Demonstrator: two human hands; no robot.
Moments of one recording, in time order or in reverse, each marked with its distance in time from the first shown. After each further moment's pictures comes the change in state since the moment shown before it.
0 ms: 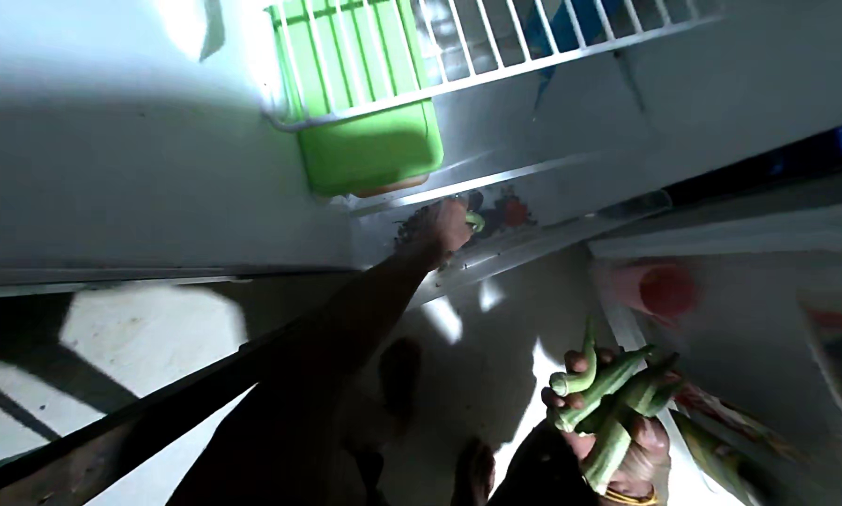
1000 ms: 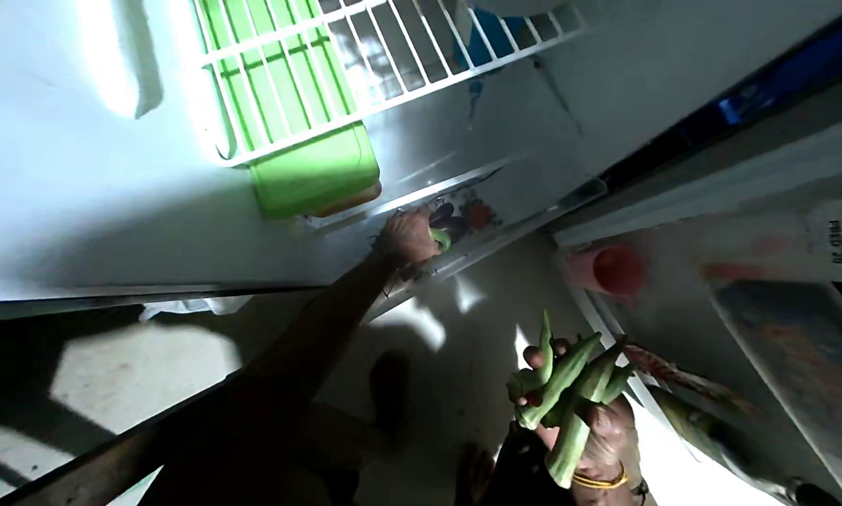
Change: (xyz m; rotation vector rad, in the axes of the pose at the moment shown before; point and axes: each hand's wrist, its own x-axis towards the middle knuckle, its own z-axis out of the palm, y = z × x) left_hand -0.018 0.008 -0.010 0.202 0.032 0.039; right_hand -0.007 0.003 0.009 -0.020 -0.088 -0.049
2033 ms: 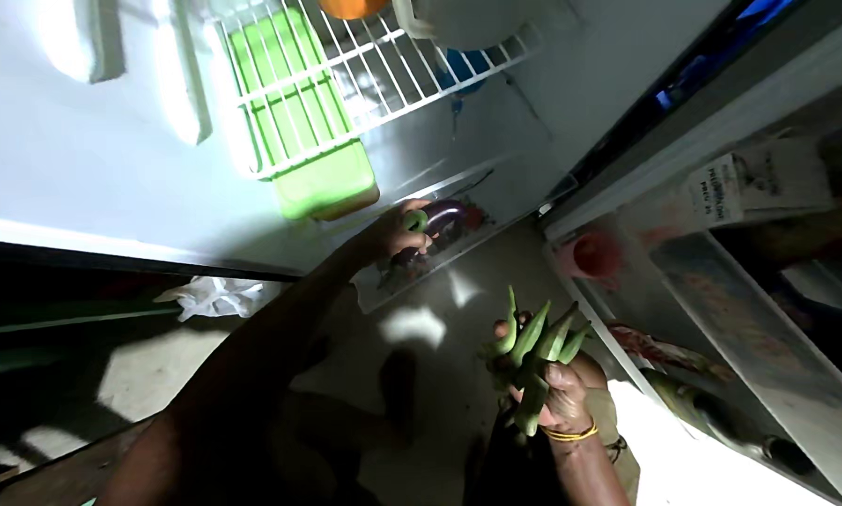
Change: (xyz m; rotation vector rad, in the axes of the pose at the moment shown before) left_hand -0.075 0.006 -0.070 -0.832 -0.153 0.242; right_hand 0.004 0.008 -0.004 0.029 -0.127 0.030
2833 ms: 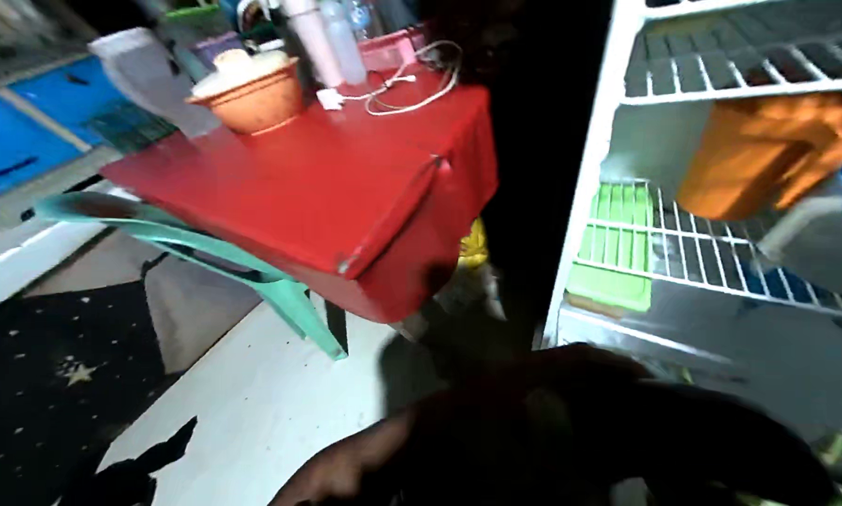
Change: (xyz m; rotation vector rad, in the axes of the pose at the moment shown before) left_hand -0.296 0.034 0.082 -0.014 0.650 0.937; right_hand 0.065 -0.002 0.148 -0.357 -0.345 0.327
